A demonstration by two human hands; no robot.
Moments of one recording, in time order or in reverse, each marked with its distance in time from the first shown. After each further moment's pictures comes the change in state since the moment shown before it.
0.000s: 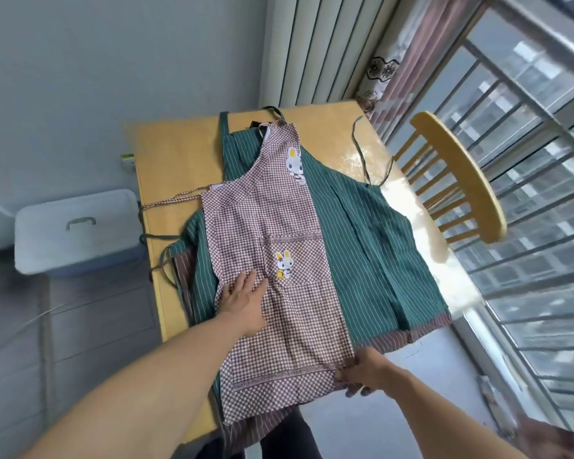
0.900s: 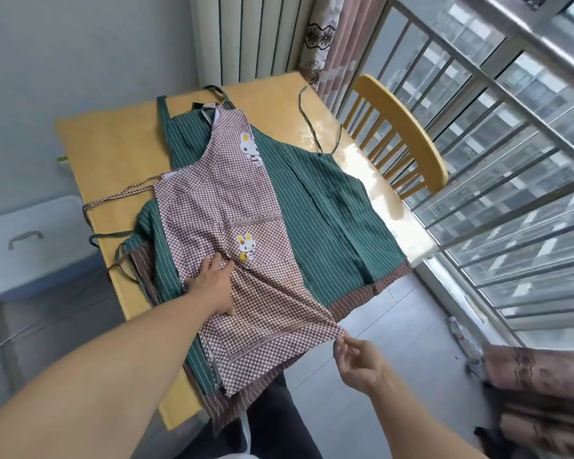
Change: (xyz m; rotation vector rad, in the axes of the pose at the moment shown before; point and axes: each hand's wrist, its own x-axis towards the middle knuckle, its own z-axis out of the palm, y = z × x) left_hand 0.003 0.014 -0.009 0.185 -0.088 -0.048; right_hand -0.040 0.057 0.051 2.065 -0.047 0.276
